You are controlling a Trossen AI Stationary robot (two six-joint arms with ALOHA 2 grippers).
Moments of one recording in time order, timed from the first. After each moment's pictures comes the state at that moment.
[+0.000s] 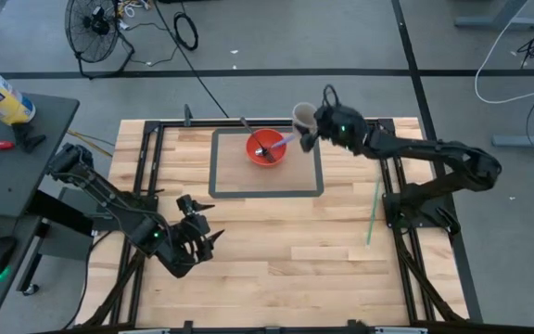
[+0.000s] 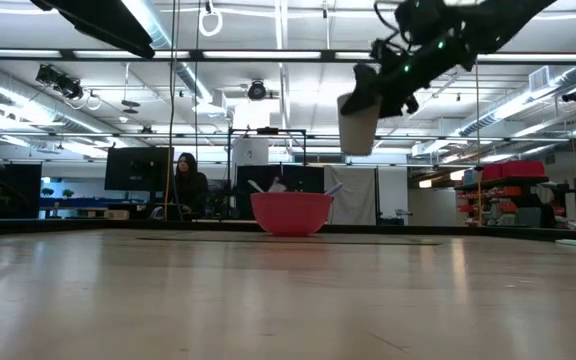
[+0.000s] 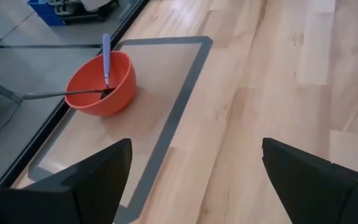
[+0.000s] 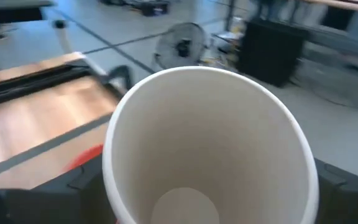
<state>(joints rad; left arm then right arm) -0.70 1.31 0.97 -0.74 -0.97 -0.70 -0.47 1.31 0.85 0.13 0.25 0.04</state>
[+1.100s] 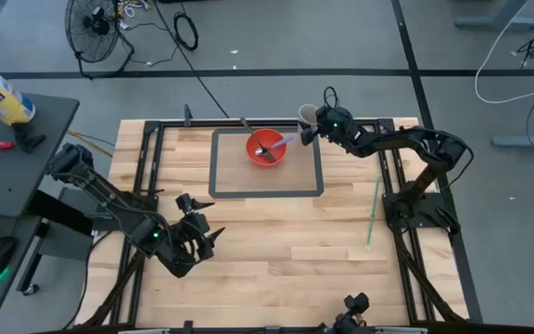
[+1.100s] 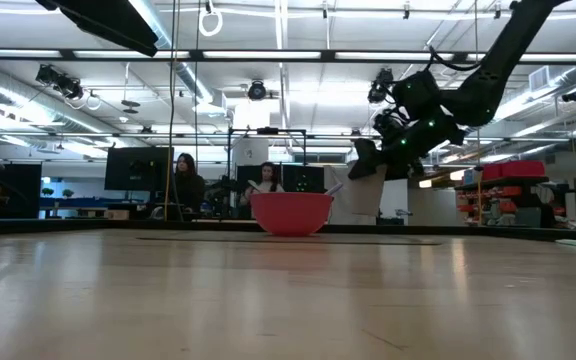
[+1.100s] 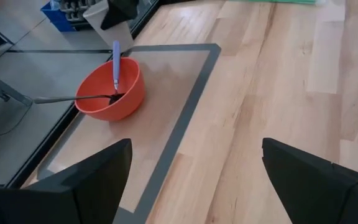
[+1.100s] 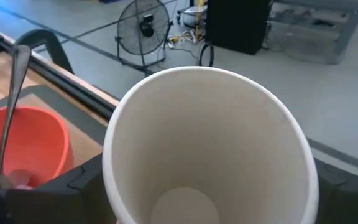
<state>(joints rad) -0.70 1.32 0.97 -0.74 -1.02 -0.70 -0.71 1.65 0.68 0.59 0.16 0.09</state>
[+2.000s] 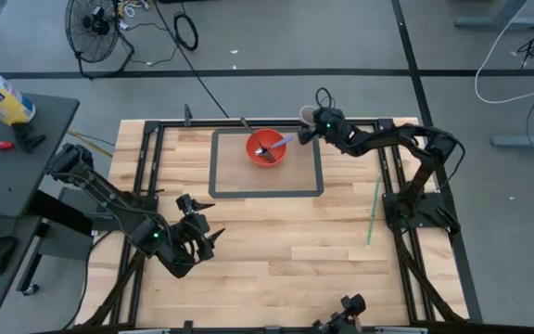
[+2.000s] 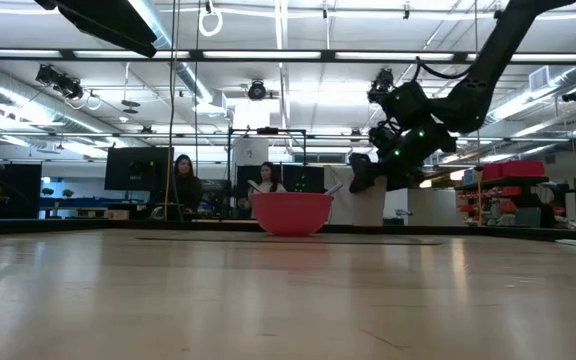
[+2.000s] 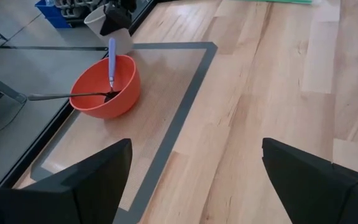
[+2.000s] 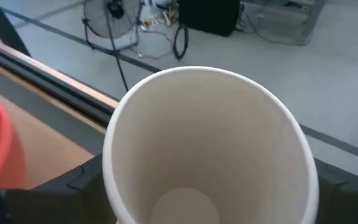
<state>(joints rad) -0.70 1.32 0.97 -0.73 -1.00 -0.71 -0.69 1.73 0.73 0.54 0.28 0.12</state>
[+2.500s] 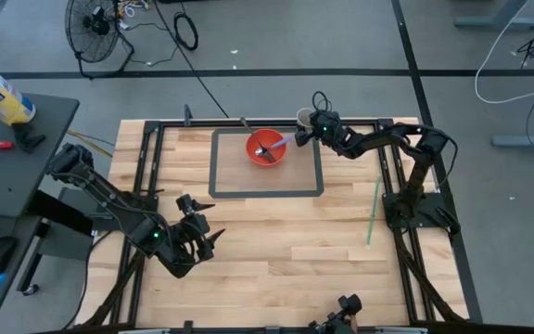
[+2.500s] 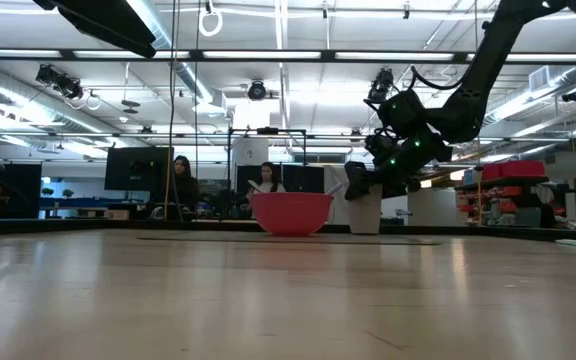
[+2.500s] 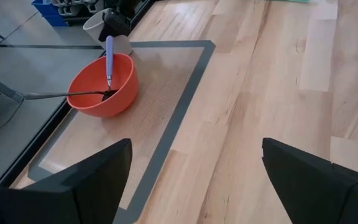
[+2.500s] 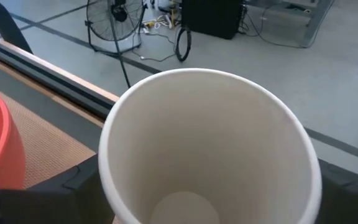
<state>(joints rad) -0.70 1.32 0.97 -0.73 -0.99 -0.71 -0.68 1.81 0.73 0.62 0.28 0.13</state>
